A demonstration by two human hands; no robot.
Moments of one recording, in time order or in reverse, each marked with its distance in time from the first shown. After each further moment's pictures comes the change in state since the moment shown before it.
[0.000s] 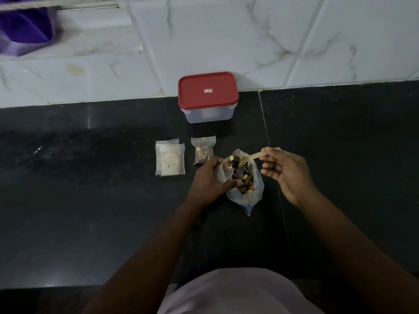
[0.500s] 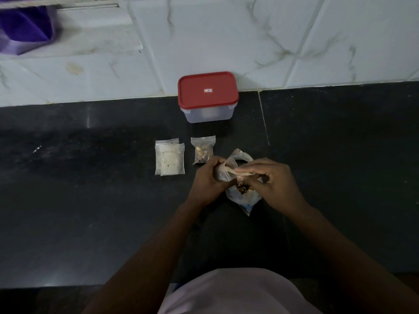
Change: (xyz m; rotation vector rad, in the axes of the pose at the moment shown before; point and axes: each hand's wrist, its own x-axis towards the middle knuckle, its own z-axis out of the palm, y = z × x) left_hand -0.001 0.002 0.003 -0.065 0.028 0.044; right_hand -0.015 0.023 0.002 -0.875 -0.315 -0.751
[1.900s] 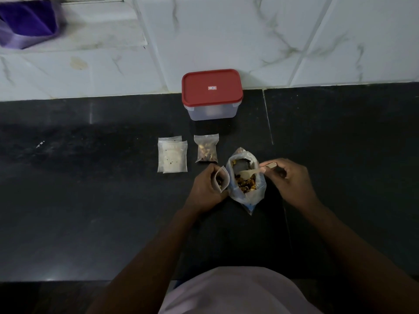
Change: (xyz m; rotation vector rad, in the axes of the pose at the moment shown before) left_hand -0.018 -0.023 -0.007 0.054 -0.061 -0.131; right_hand -0.006 0.049 -0.012 -0.060 0.096 0.210
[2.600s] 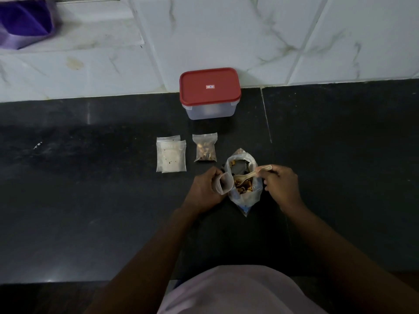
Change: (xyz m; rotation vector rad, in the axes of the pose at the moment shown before) left_hand 0.001 -0.005 0.001 0.152 -0.047 0.046; right_hand -0.001 -0.011 0.033 0.211 0.107 0.539
